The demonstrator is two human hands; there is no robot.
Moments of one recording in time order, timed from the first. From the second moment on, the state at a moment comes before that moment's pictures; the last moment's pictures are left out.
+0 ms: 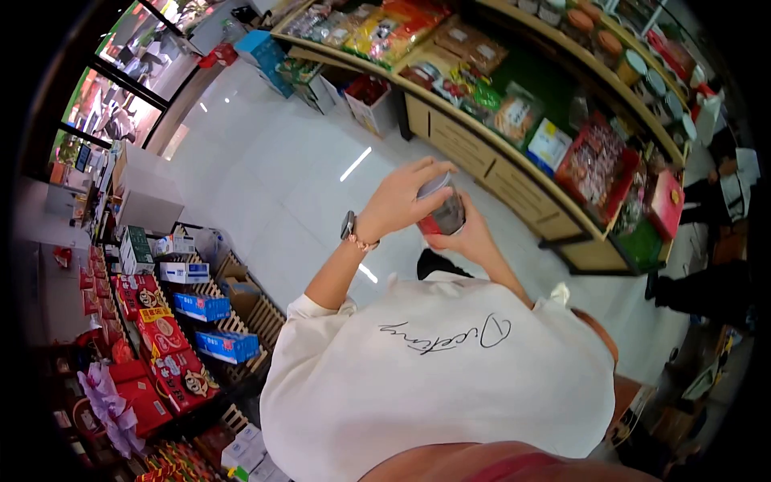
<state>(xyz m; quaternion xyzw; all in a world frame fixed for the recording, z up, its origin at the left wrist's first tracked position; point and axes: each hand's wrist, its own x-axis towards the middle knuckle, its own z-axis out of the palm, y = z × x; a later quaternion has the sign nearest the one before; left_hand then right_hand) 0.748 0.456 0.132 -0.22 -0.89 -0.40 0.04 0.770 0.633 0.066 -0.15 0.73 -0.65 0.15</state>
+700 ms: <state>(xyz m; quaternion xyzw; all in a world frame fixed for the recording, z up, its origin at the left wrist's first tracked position) 0.564 0.225 0.122 -0.16 -0.88 -0.43 0.14 0.505 0.411 0.054 -0.33 0.66 -0.62 0.28</state>
